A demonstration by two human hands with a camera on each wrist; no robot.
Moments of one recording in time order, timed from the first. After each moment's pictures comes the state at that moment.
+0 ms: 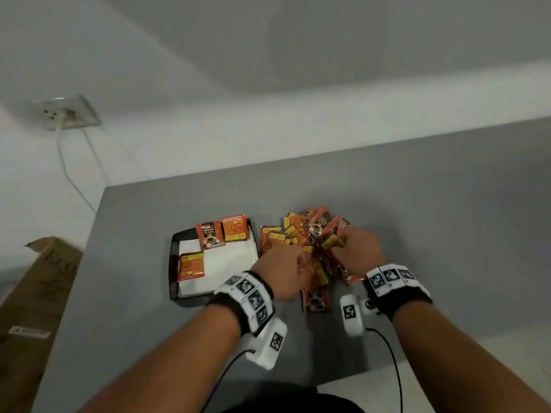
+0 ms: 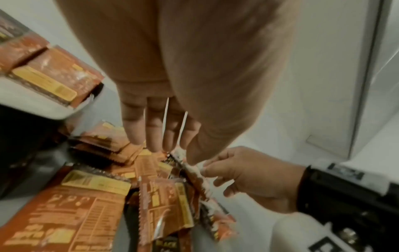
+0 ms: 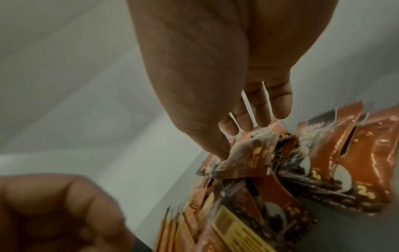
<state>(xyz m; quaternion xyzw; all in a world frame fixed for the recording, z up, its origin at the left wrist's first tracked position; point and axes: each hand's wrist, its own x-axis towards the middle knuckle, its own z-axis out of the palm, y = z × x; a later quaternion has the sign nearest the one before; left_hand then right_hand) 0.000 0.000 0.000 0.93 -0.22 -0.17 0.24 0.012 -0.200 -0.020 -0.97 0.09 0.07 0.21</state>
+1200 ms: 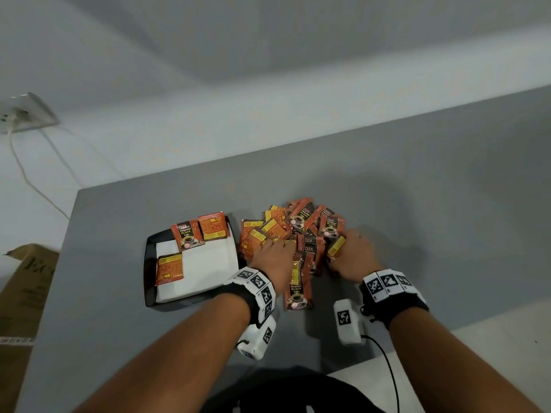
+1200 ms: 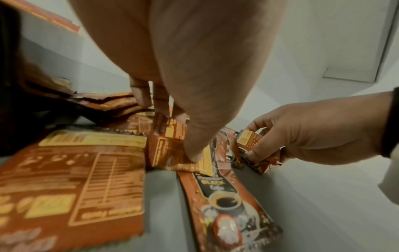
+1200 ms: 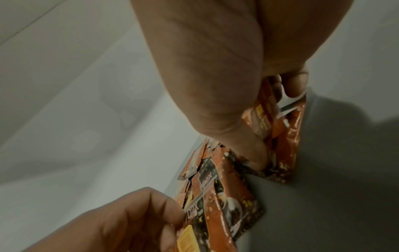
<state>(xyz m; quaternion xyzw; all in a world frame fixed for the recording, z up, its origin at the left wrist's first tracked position) 0.015 -0.041 -0.044 0.96 -0.22 -0.17 0.05 -0.007 -0.232 -0.050 -0.95 0.16 0.15 0.23</state>
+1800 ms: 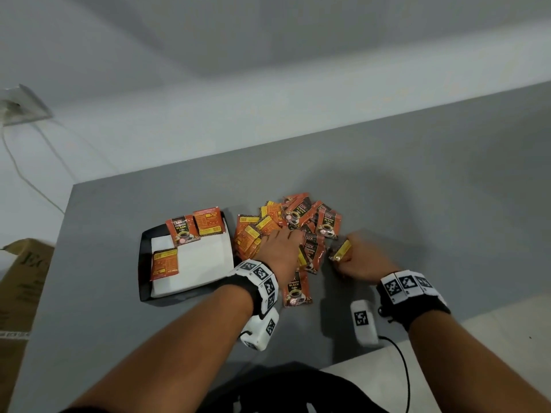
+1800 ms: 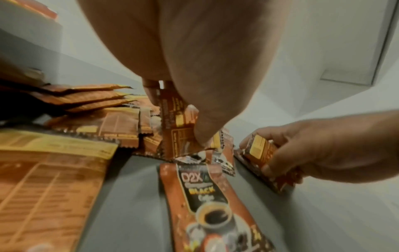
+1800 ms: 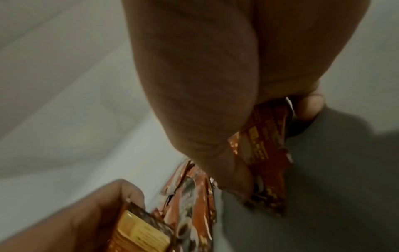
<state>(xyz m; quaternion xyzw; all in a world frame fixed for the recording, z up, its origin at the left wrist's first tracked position) 0.016 -0.061 -0.038 0.95 -0.24 -0.16 0.10 -0.020 -0.262 -0.039 -0.94 0.07 0.20 0.28</state>
